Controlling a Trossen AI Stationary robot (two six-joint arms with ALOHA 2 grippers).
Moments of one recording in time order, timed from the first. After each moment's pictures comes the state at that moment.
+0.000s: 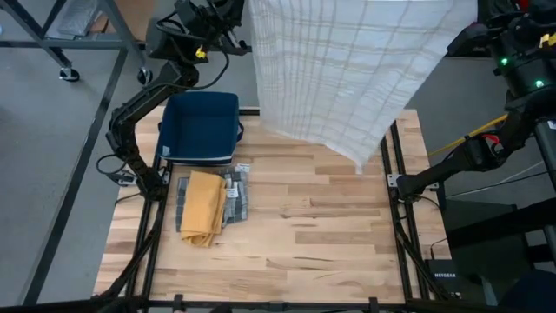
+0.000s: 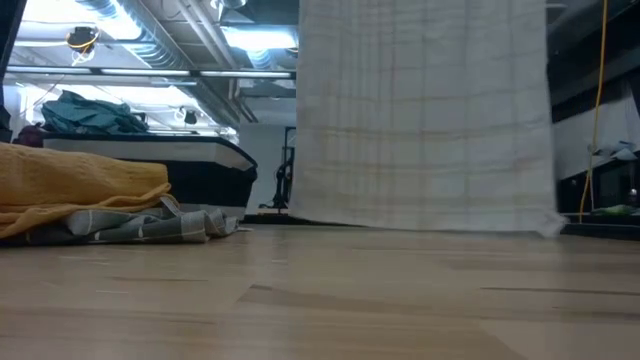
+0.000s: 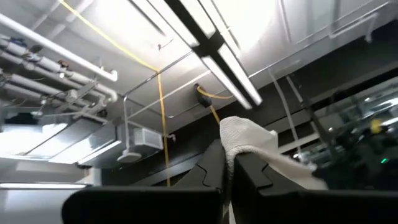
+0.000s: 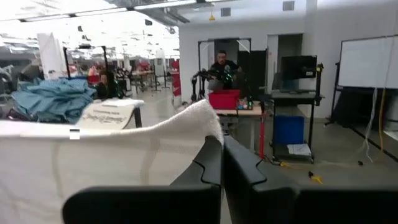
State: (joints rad) left arm 0.66 1.64 1.97 0.60 0.24 0.06; right arm 0.11 1.25 2.35 -0.18 1.39 -0.85
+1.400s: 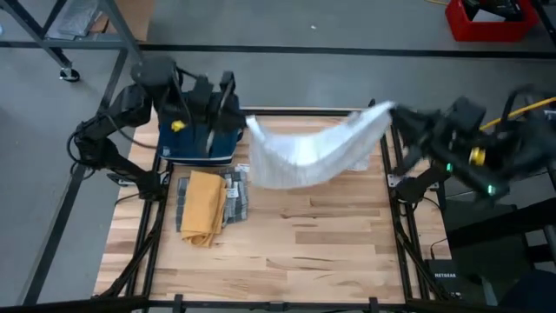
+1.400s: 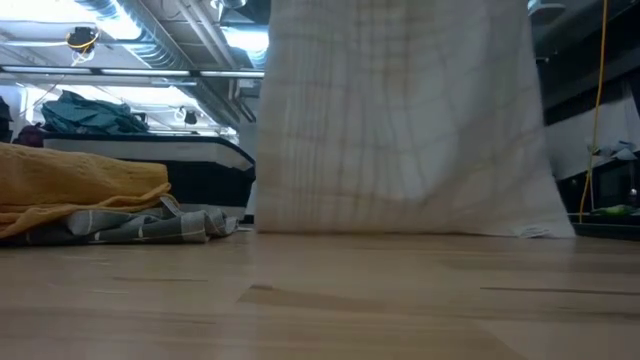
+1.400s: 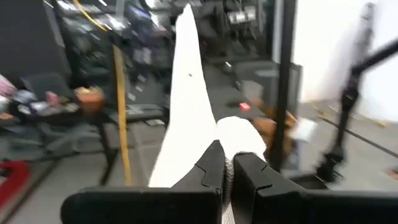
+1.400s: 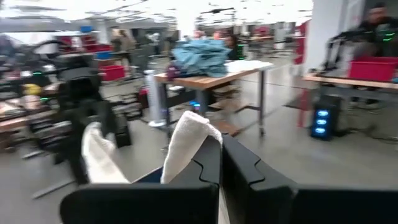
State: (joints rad) left arm 0.13 1.40 2.00 -0.56 0.30 0.08; right arm 0.80 1.53 2.30 -0.23 1.57 -0.44
